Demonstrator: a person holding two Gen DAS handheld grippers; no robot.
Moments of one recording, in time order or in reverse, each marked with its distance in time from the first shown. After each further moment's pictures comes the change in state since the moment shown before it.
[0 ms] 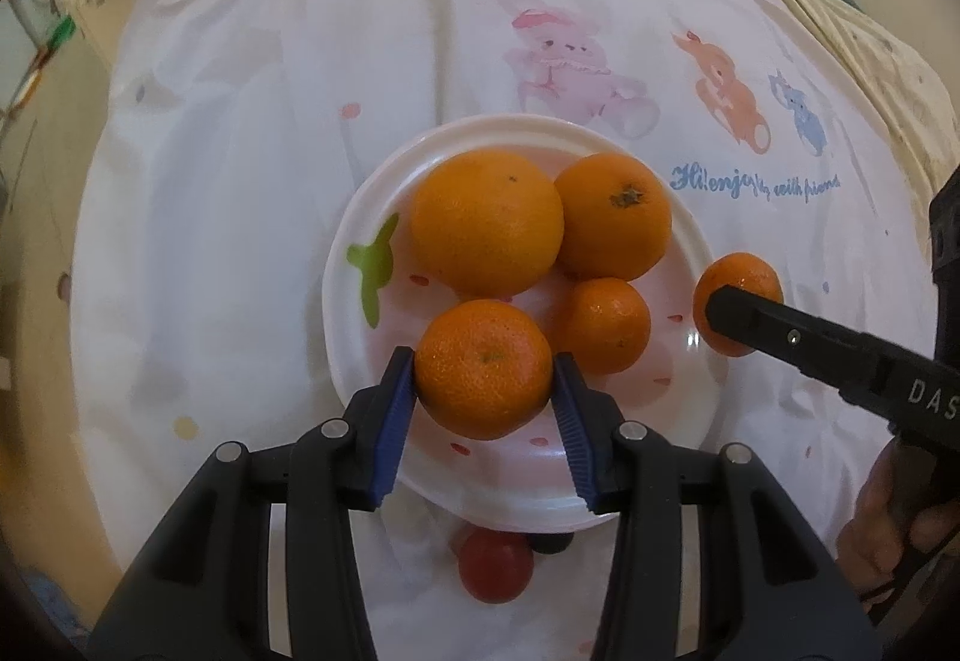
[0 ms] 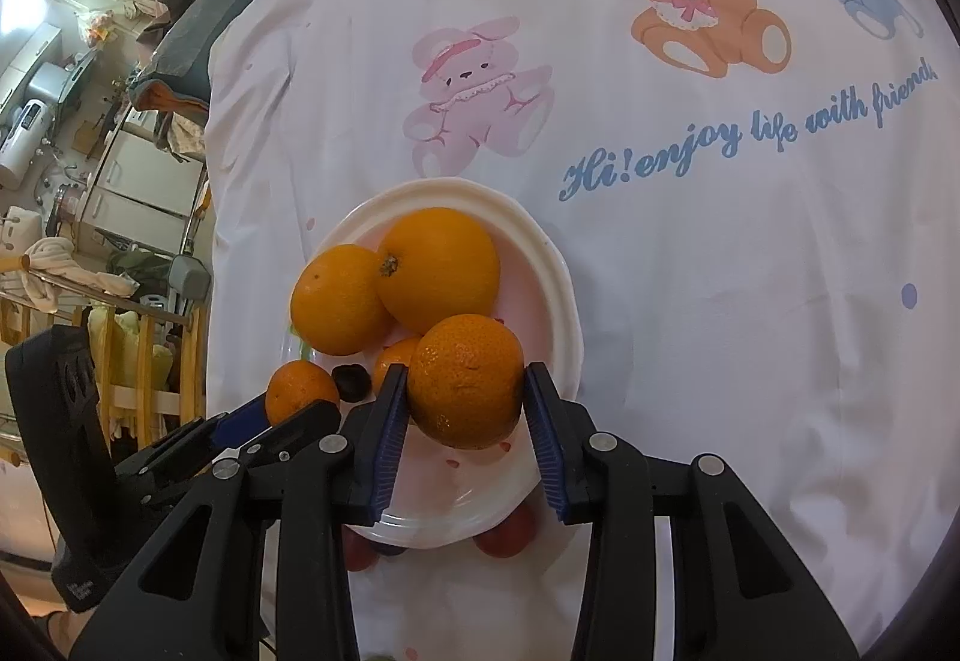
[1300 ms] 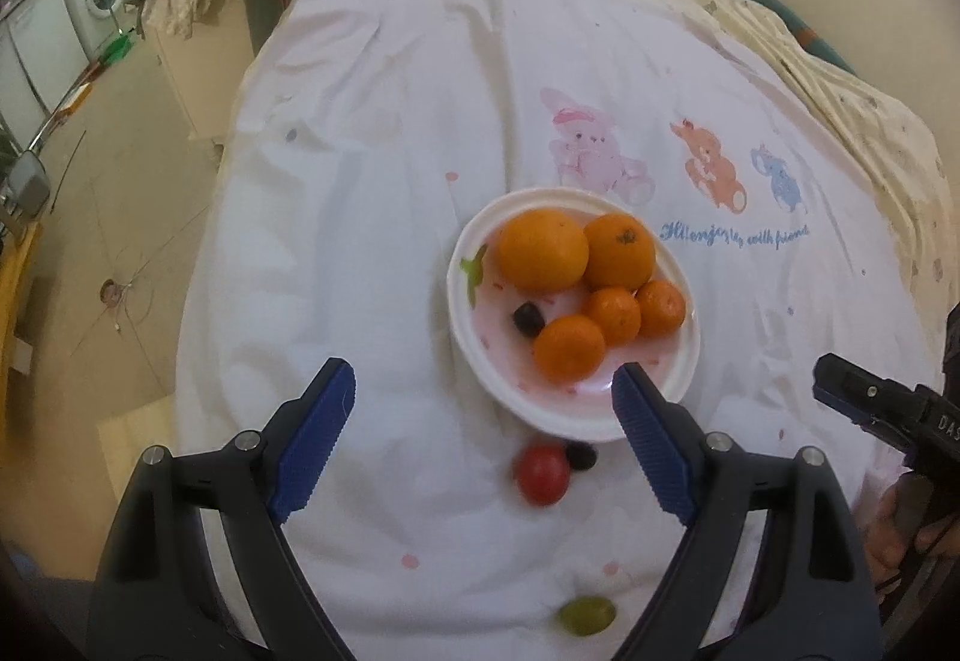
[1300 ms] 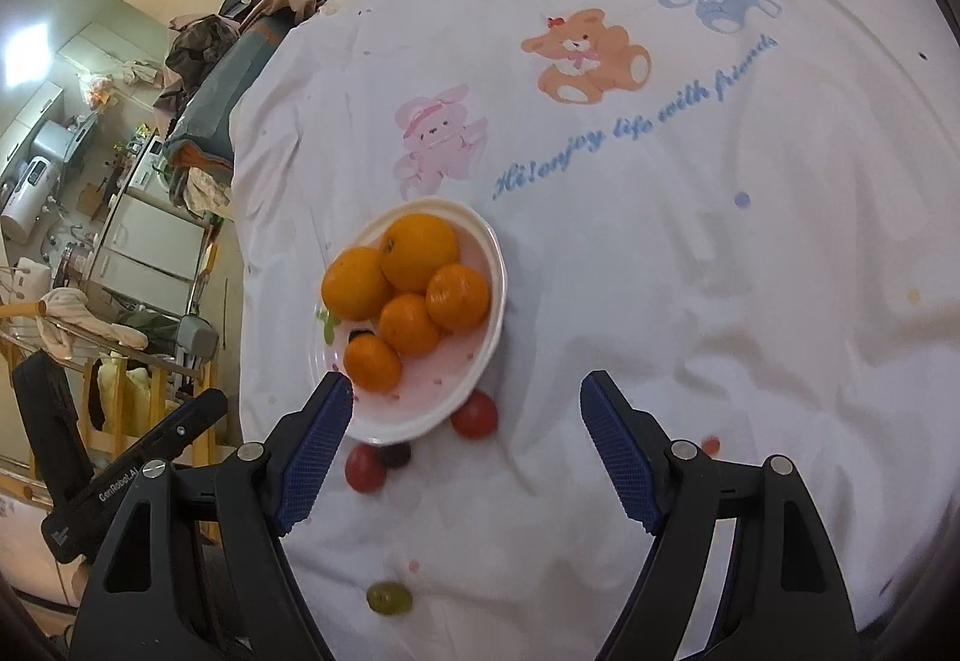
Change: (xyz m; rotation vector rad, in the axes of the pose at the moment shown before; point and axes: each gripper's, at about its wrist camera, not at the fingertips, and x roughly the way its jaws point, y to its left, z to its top) left arm -0.095 0.027 -0.047 -0.032 -0.197 0.063; right arm -0.092 -0.014 -0.067 0.085 -0.163 -0.007
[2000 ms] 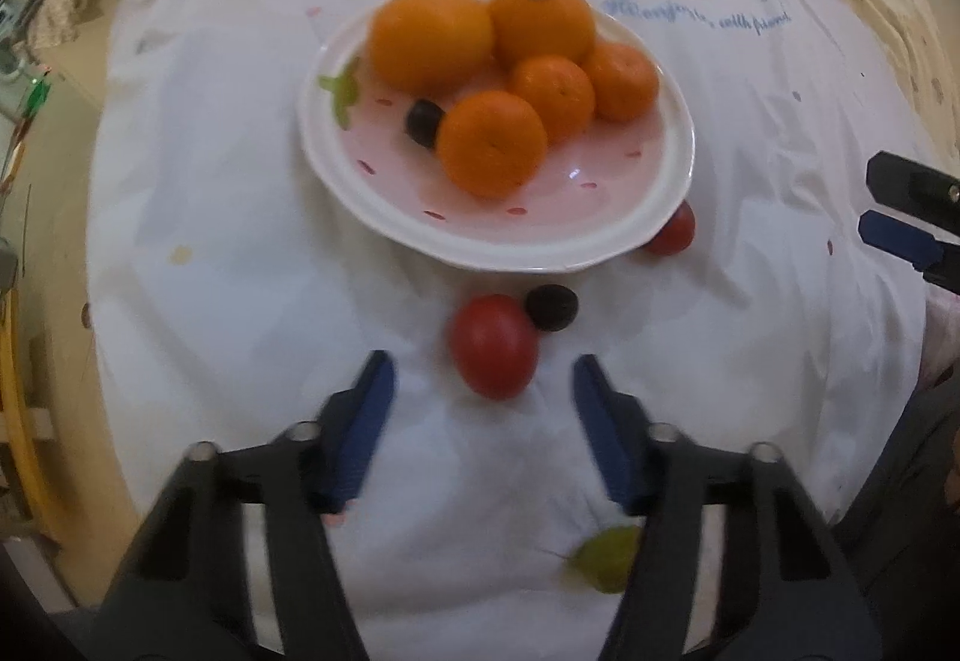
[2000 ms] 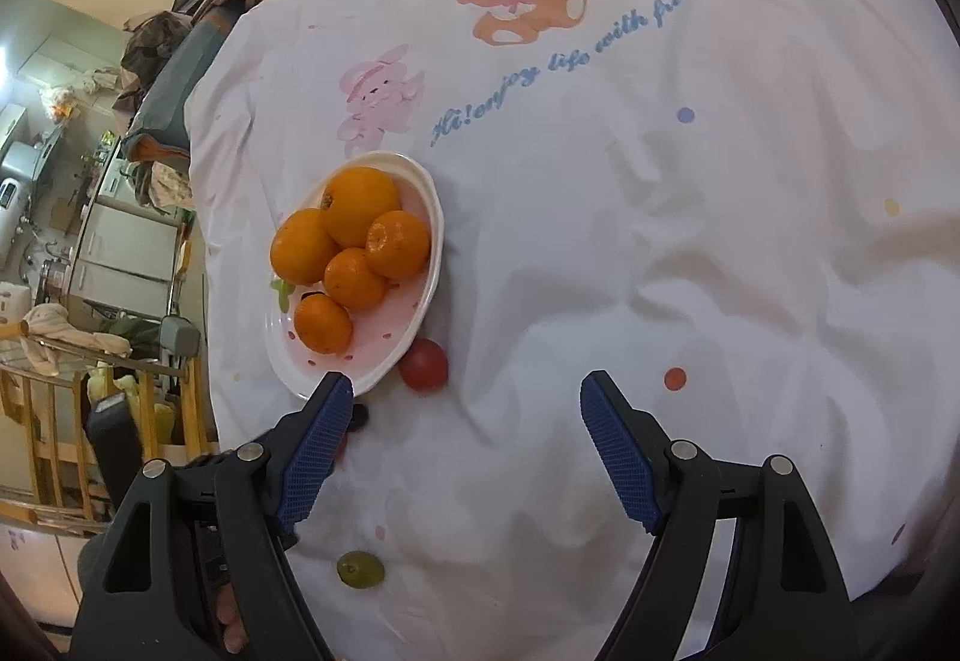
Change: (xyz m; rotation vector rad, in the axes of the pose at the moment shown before) left arm 0.073 -0.051 -0.055 0.257 0.270 -0.022; right arm 0.008 -0.025 -0.019 0.089 0.072 -0.050
